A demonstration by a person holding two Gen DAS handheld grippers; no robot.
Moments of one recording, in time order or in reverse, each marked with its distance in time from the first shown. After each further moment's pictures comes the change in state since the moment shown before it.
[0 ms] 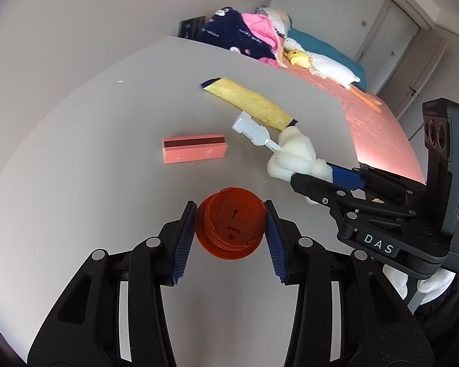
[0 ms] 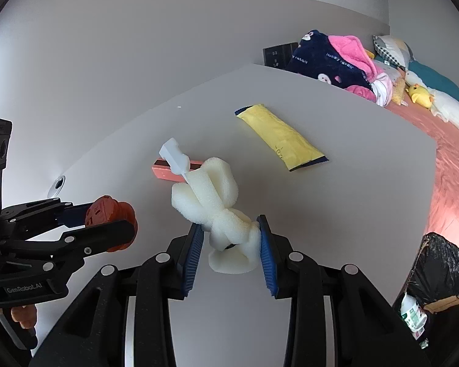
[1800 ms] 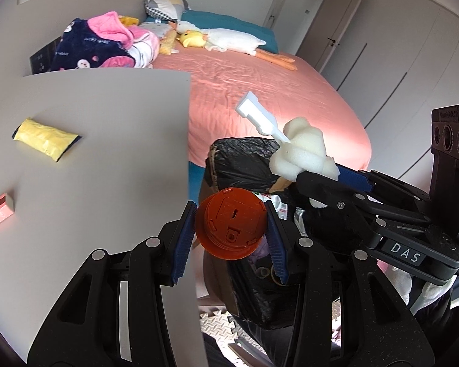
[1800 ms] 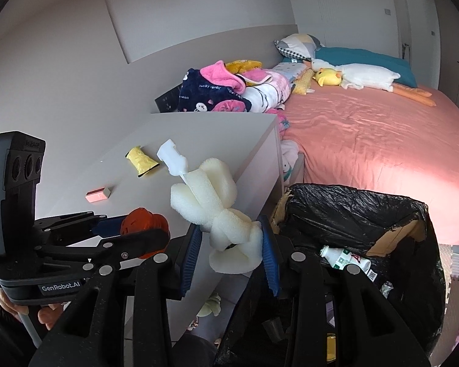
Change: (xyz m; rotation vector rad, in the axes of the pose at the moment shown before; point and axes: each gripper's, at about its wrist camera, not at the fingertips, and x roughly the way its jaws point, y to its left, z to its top) left arm 0.053 -0.209 0.008 0.296 0.070 -0.293; right arm -0.155 -0.151 -0.084 0.298 -0.173 -0.193
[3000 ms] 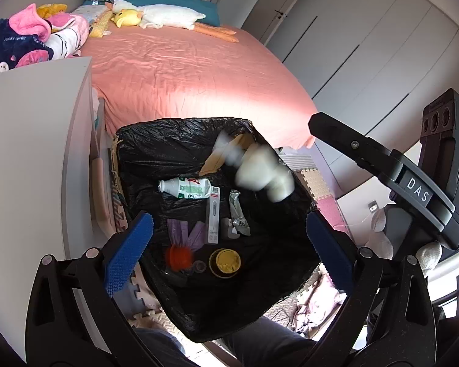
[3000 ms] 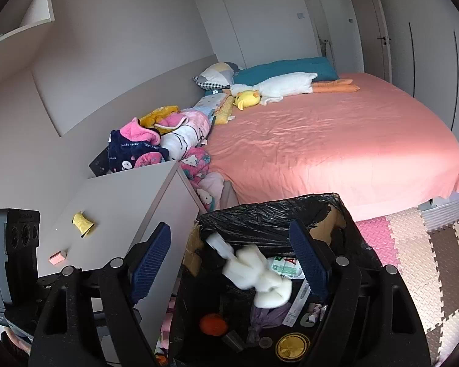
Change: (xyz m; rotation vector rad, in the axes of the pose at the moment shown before) left arm 0.048 -0.070 0.017 0.087 0.127 -0.254; right arm -0.073 -0.105 -0.010 0.267 -0.184 -0.234
